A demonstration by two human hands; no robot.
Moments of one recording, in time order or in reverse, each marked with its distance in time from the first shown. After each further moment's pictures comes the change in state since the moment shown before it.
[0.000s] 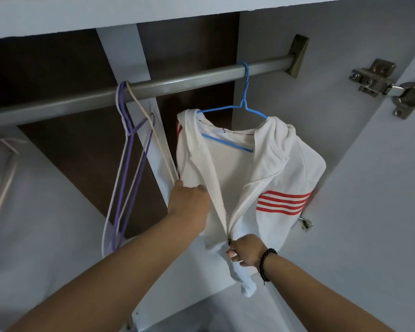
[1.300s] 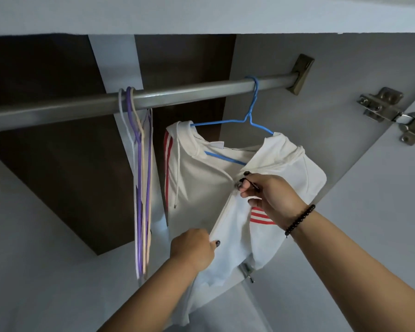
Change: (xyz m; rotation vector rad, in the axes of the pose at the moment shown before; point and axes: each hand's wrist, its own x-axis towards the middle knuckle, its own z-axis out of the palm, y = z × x) left_hand 0.011 0.012 0.079 -0.780 -0.152 -0.031; right_hand -0.054 -0.131 -0.059 0.420 0.171 -0.477
